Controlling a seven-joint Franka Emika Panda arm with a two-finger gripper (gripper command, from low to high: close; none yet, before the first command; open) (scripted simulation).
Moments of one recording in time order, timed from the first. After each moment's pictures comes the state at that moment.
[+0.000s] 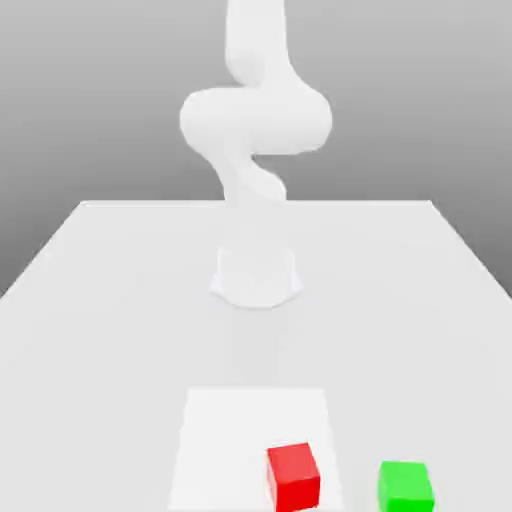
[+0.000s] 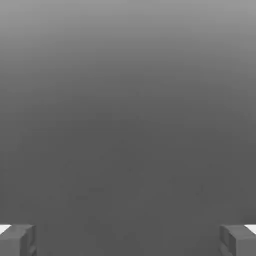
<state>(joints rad) 0.01 -0.71 0.00 -2.32 0.00 2.33 0.79</state>
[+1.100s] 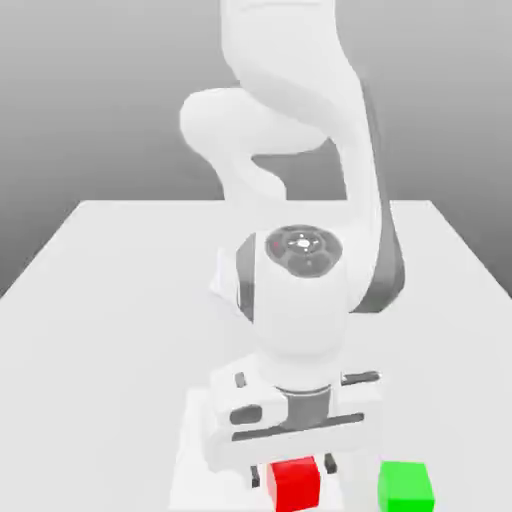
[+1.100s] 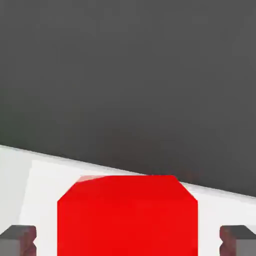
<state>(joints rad) 0.07 0.38 0.01 -2.44 -0.02 2.82 0.68</state>
